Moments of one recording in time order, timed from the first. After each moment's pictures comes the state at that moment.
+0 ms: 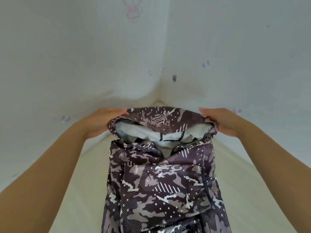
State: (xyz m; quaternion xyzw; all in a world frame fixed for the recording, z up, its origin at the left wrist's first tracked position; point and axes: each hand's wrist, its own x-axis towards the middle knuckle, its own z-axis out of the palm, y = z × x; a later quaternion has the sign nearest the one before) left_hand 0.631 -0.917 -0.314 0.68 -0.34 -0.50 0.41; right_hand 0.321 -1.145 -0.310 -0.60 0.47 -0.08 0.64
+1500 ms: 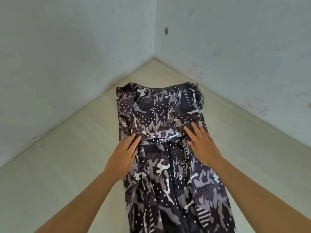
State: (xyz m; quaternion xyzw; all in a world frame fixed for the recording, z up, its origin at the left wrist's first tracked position) left_hand 0.437 -0.671 -0.464 0.77 -0.61 -0.16 0.10; right_hand 0.174 -0.869 -0.444 -0.91 0.40 0.11 0.09
